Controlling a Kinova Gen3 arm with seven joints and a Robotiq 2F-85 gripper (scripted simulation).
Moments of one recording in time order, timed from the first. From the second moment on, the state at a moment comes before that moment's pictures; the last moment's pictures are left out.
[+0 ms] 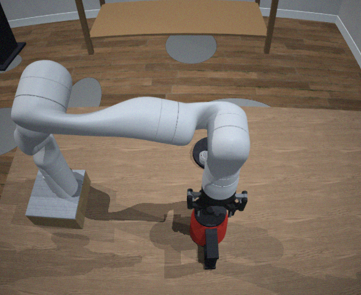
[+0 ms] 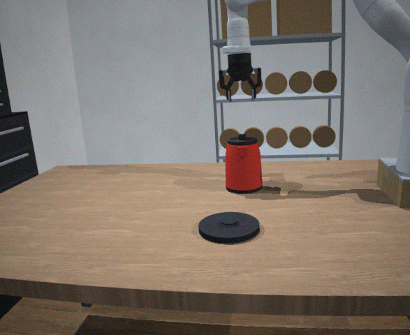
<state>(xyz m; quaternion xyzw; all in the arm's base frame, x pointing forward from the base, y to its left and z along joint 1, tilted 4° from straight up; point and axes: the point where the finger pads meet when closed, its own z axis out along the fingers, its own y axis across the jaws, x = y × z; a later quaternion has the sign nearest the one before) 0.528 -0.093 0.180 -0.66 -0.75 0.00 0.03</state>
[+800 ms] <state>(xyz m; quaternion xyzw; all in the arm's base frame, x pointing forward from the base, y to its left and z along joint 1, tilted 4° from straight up) 0.529 -0.094 0.182 -0.64 -0.77 0.00 0.03</state>
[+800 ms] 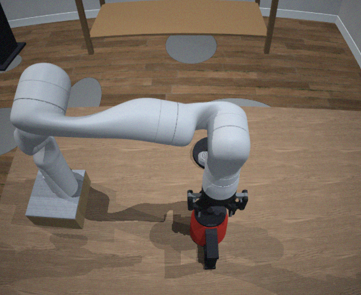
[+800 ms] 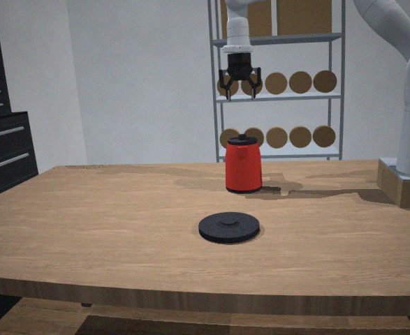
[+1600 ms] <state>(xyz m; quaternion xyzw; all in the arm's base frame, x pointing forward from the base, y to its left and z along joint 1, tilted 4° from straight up) 0.529 -0.096 0.182 -0.63 -0.77 0.00 0.03</state>
